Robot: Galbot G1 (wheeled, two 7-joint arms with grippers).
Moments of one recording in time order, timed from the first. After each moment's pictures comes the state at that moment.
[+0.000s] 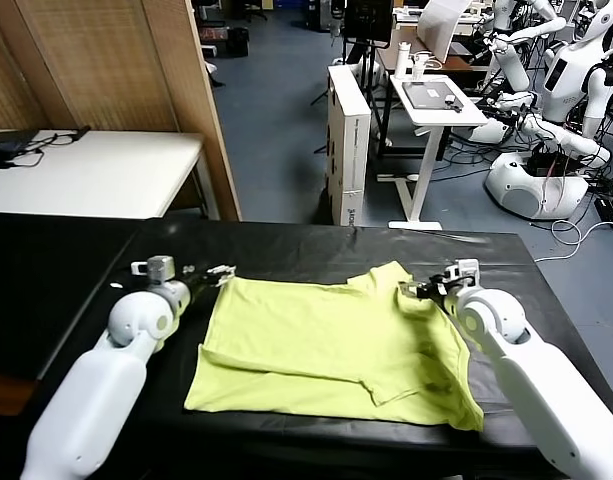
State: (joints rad) left arm 0.79 -1.04 -0.25 -1.56 -0.79 0.62 -0.11; right arm -0.72 0.94 0.13 1.57 0.86 -0.73 0.22
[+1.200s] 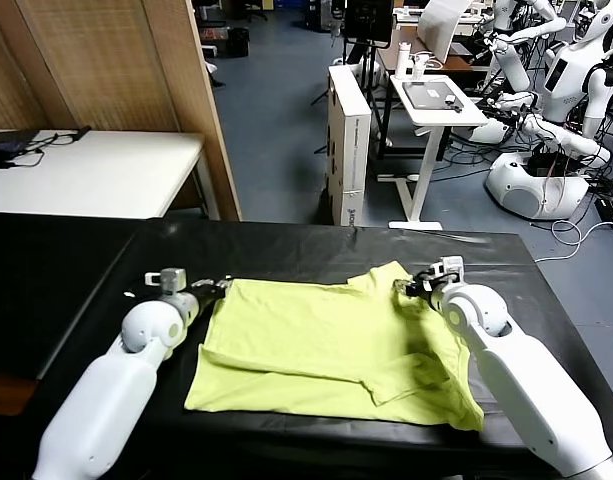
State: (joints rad) left arm 0.81 -1.05 -0.23 -1.52 -0.76 0.61 -0.09; right arm -0.70 0.97 0.11 1.55 0.84 -0.70 0.22
